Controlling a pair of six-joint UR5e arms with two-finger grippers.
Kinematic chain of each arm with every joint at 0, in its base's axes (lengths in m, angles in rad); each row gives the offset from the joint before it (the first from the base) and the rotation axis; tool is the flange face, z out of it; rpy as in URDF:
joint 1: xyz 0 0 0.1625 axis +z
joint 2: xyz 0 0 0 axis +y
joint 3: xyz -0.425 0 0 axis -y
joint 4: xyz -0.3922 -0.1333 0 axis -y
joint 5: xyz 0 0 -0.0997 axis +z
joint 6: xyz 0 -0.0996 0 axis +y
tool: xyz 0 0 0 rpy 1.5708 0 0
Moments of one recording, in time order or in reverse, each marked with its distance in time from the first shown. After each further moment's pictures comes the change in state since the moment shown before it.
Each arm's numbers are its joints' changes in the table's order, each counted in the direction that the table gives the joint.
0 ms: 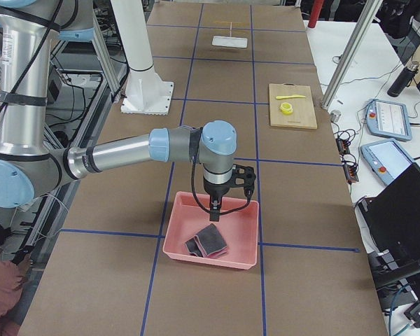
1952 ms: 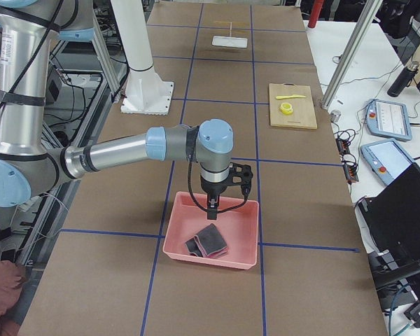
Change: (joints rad) left arm 0.007 -0.001 0.007 -0.004 0.002 0.011; right arm -0.003 0.015 0.023 0.000 -0.004 0.000
